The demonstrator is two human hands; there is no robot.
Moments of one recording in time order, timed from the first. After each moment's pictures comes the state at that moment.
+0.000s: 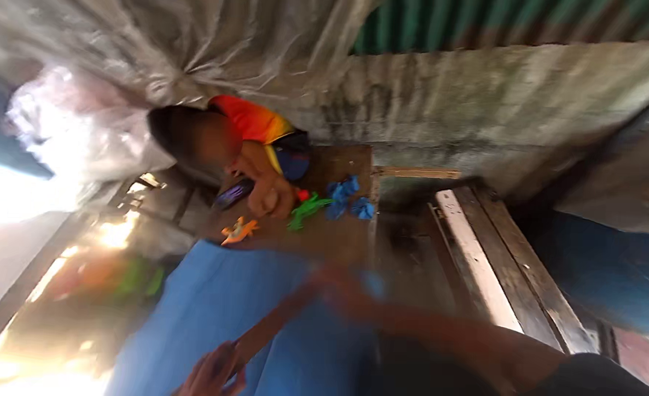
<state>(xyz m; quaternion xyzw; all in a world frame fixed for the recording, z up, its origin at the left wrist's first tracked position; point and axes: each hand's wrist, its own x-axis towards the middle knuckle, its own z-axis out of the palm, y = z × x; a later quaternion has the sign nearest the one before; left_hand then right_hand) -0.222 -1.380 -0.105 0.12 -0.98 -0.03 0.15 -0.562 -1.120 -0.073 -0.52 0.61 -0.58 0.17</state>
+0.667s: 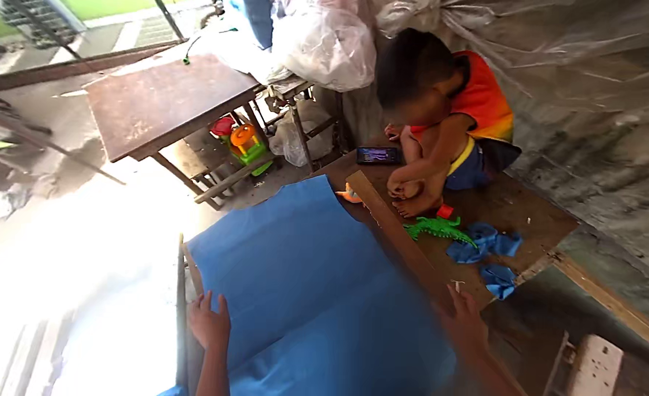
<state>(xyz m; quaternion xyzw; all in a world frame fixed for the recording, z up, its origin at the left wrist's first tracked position) -0.126 -1.366 -0.195 0.76 -0.59 -0.08 0.25 -0.657 -1.159 -0.161 -0.42 0.86 -0.29 0.11</state>
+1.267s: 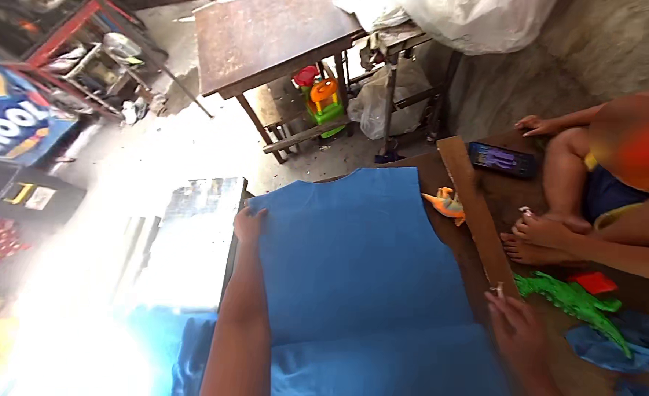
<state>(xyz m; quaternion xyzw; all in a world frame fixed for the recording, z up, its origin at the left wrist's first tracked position) -0.099 -1.543 -0.168 0.86 -0.42 -0.17 0.23 -0.665 -1.307 -0.193 -0.66 0.65 -0.36 0.06</state>
